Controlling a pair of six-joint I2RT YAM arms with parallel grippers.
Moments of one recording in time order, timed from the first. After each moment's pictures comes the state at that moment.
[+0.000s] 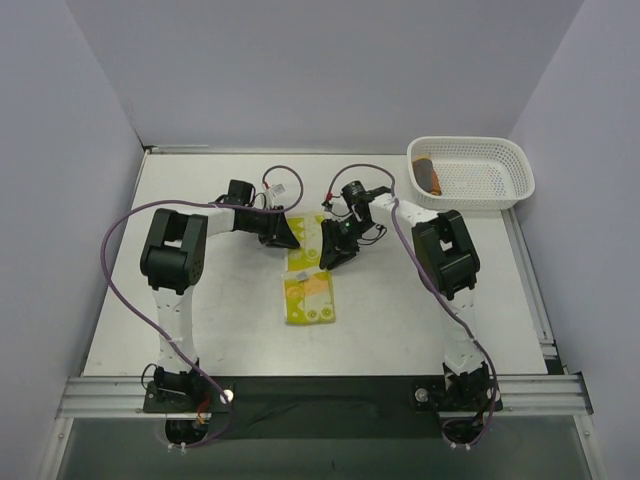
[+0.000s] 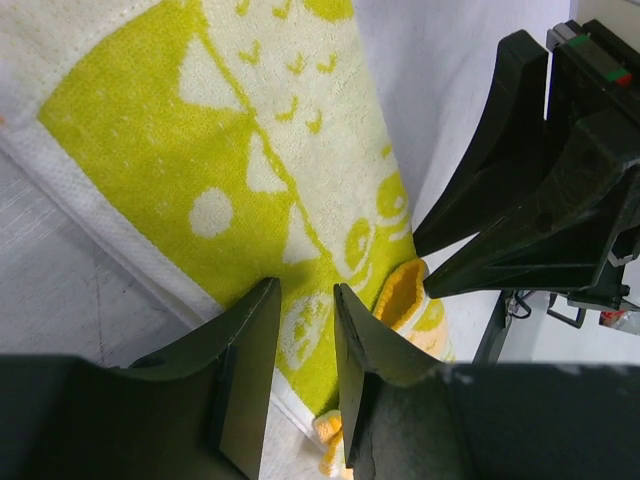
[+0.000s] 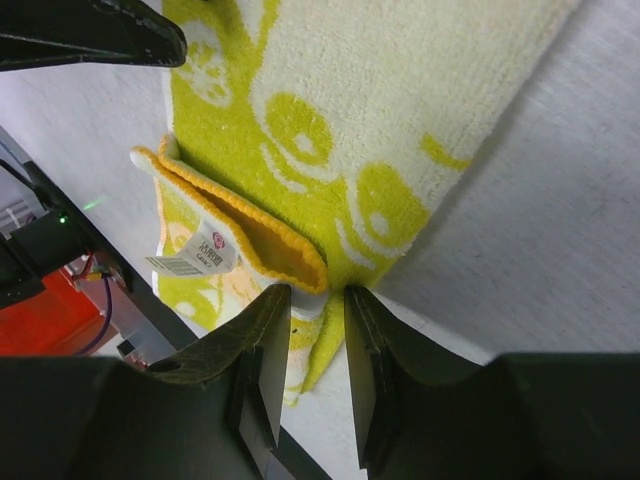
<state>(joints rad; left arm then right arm) -0.23 2.17 1.36 -0.20 0.91 -0.27 0.48 2.21 1.60 -0.73 -0.65 0.22</state>
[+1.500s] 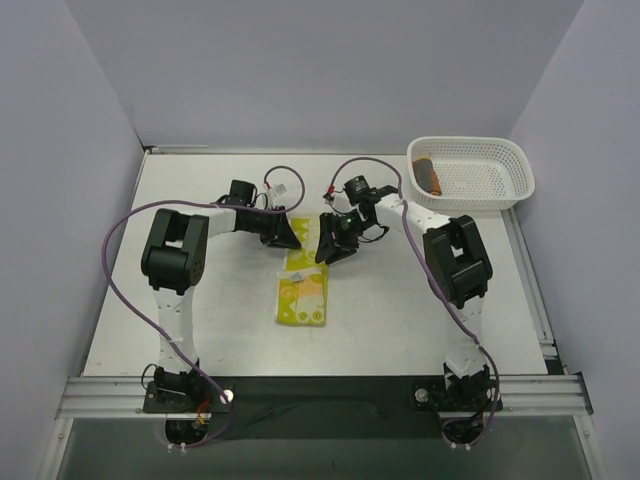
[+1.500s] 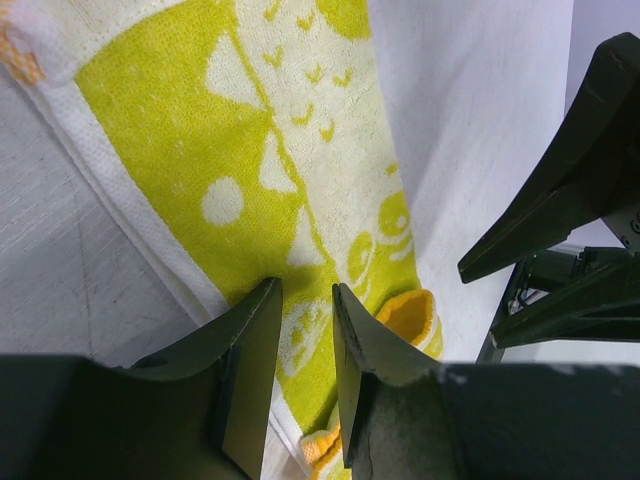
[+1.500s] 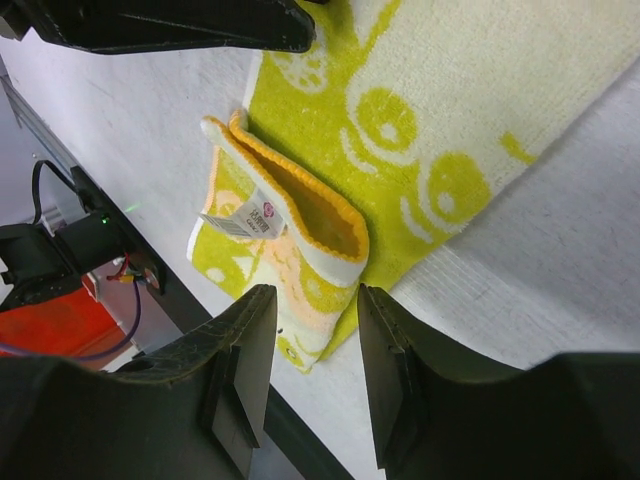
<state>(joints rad) -0.24 2.17 1.36 -0.19 0.90 -0.27 0.49 2.09 1.52 -0.65 -0.67 0.29</state>
